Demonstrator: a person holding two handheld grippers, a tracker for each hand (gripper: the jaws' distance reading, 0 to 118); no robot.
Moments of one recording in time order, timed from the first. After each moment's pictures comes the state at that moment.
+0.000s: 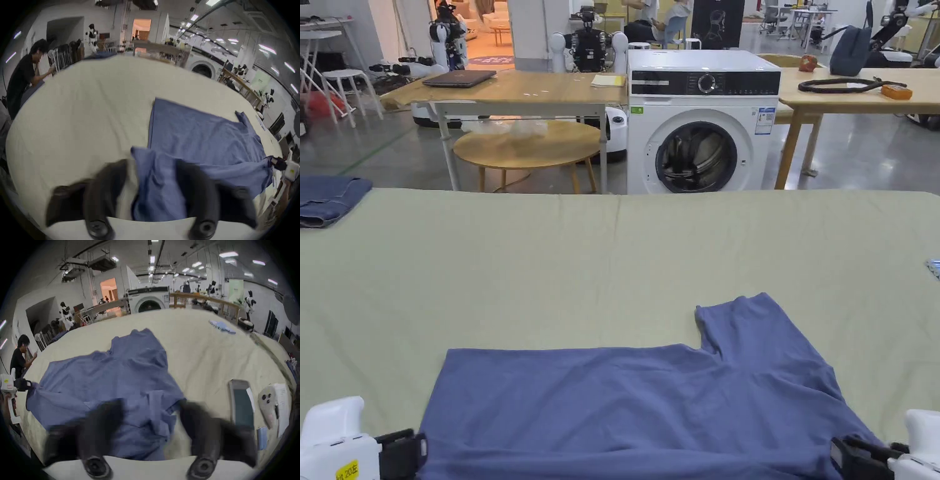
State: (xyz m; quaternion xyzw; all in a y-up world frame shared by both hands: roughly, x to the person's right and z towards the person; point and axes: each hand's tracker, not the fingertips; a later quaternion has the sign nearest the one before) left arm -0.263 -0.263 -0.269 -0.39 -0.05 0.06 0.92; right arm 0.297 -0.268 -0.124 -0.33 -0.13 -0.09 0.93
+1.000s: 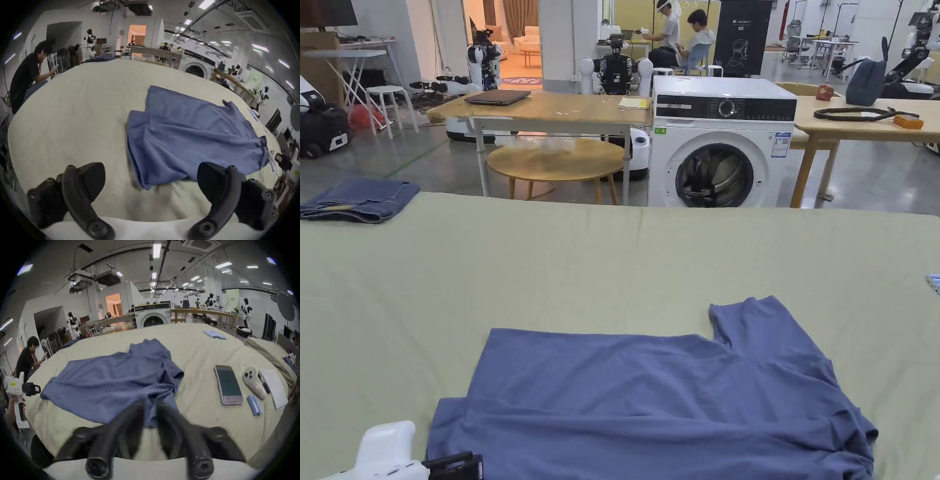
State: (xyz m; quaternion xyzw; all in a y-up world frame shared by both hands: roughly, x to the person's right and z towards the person) left arm -0.273 -0.292 -0.185 -0.39 -0.07 0.07 0.92; right arm 0.238 -0.271 -0.008 -0.28 -0.11 -0.10 0.95
